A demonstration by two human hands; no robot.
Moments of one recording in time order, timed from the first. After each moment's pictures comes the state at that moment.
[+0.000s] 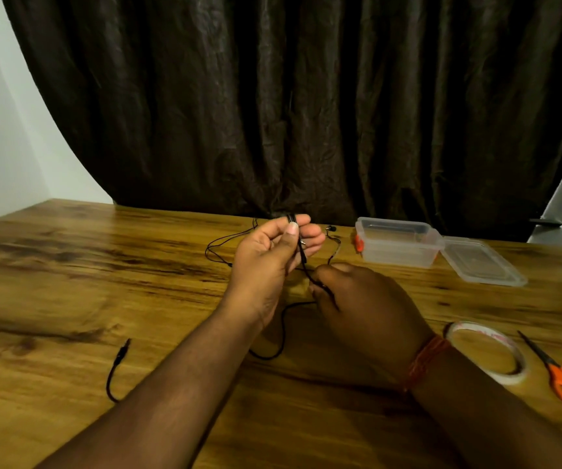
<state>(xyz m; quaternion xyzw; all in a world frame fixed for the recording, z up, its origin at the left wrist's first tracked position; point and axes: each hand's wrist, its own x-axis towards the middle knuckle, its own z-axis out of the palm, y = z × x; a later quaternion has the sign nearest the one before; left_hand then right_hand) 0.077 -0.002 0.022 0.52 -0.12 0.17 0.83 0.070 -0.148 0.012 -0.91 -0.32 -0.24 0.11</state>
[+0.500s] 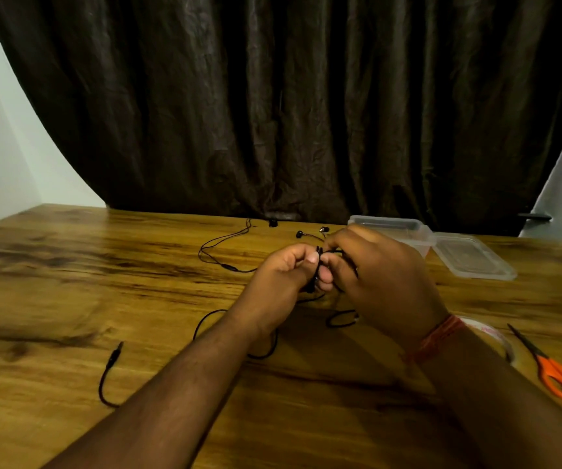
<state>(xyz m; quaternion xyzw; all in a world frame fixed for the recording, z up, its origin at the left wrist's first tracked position) 0.074 -0.012 0.006 0.69 -0.17 0.05 0.70 0.083 -0.171 0.032 -0.87 -0.31 -0.35 0.15</state>
